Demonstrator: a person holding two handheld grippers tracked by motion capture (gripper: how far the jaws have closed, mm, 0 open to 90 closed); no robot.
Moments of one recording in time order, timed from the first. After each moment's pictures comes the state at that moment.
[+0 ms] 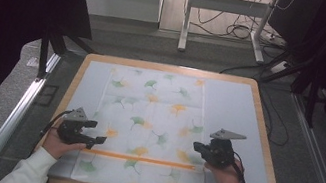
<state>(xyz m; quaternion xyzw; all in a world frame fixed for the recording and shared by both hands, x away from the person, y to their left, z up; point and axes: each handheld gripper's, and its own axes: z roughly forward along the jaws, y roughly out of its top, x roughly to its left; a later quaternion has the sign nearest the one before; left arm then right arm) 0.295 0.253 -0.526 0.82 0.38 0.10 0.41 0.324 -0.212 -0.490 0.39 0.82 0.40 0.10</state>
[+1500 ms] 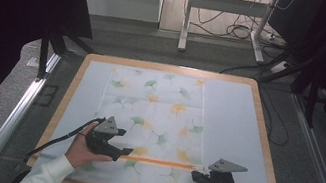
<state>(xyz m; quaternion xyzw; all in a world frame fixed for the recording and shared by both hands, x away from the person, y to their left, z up) 0.288 0.162 -0.506 0.86 0.29 0.09 0.41 0.247 -0.223 -0.506 0.38 0.84 0.38 0.08</state>
